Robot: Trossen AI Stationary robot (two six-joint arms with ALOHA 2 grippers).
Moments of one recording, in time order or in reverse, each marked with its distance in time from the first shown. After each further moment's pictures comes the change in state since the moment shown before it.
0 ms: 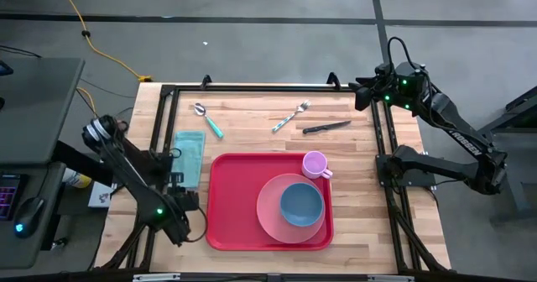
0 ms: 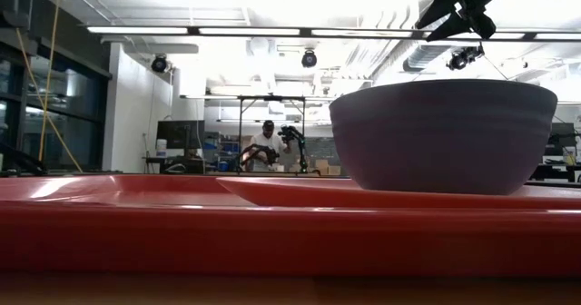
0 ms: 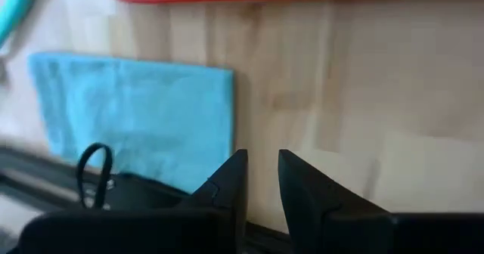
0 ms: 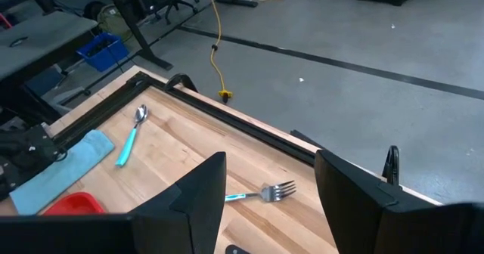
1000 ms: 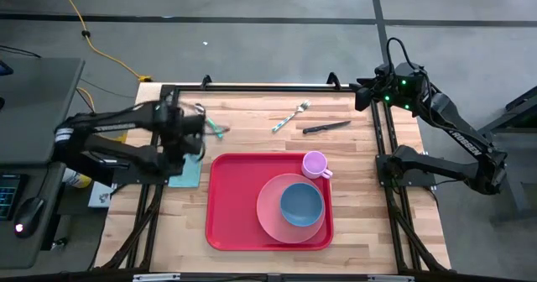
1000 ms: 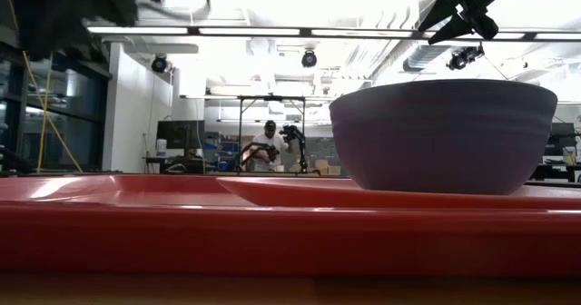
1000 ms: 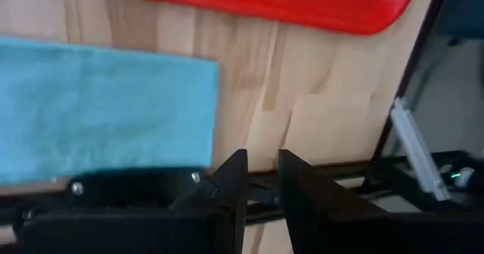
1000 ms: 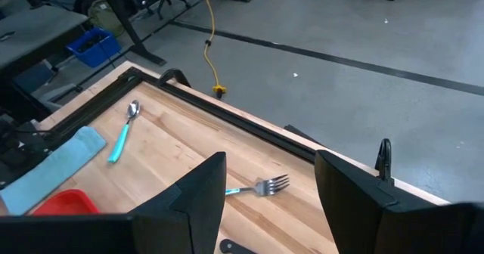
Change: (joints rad) left arm 1.109 -0.413 0.027 -0.216 0.651 1.040; right arm 0.000 0.000 0.000 -0.023 0.018 0.001
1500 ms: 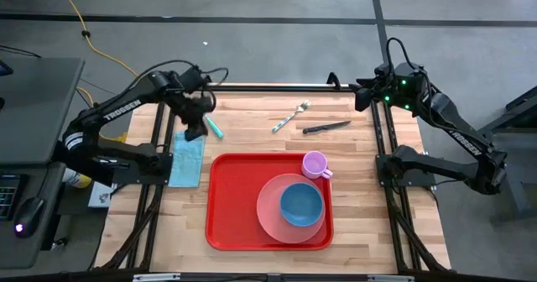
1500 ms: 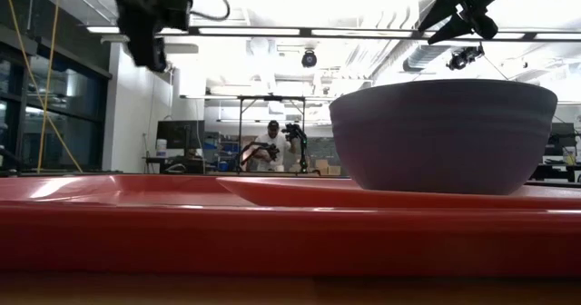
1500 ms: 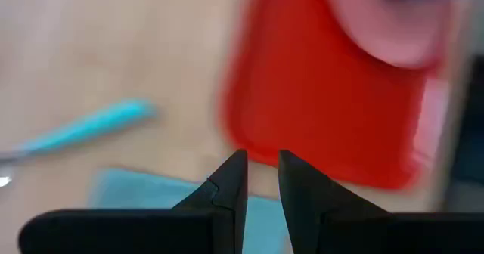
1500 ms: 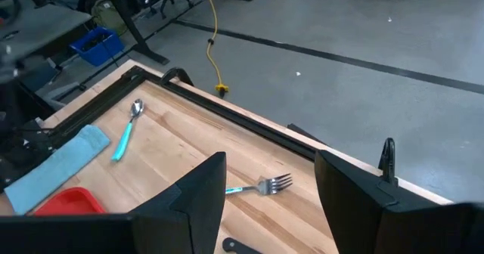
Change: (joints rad) left arm 0.453 0.112 0.162 0.228 0.060 0.221; right arm 0.000 0.000 0.000 -0.001 -0.011 0.001
